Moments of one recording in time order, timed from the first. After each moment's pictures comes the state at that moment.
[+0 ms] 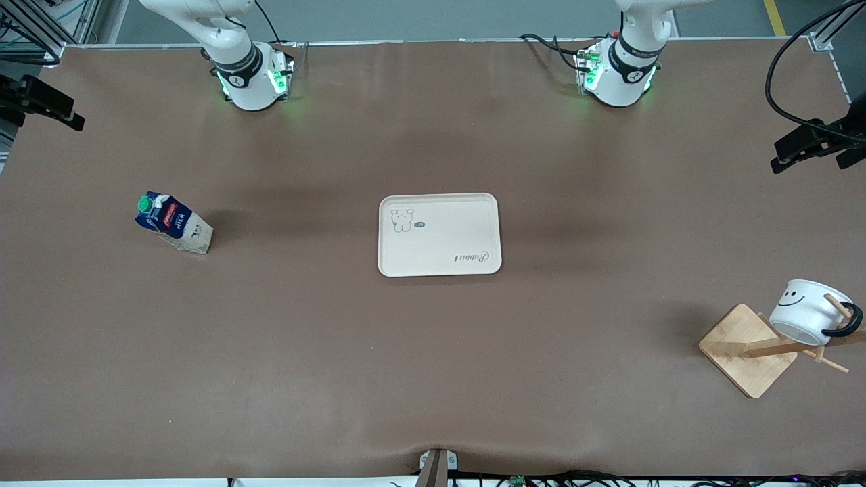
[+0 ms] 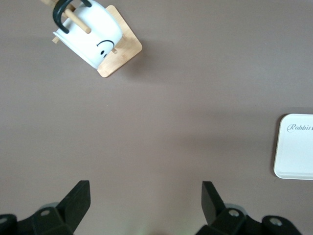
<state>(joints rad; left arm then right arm) 0.14 -0.01 -0.13 -1.51 0.03 1.50 -0.04 -0.06 -0.12 -0.03 -1.56 0.02 1.33 0.01</state>
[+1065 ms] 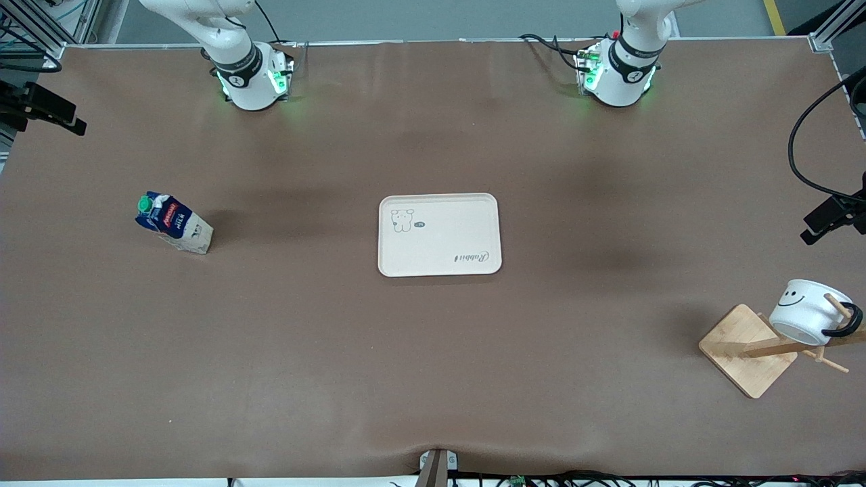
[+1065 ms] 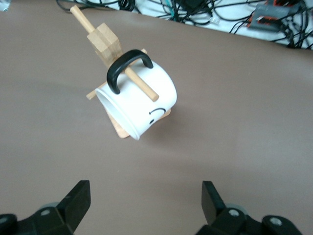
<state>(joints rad) 0.33 -0.02 -0.12 -1.89 -0.08 2.16 0.06 -0.06 -0.10 -0.03 -1.56 0.02 1.33 0.01</state>
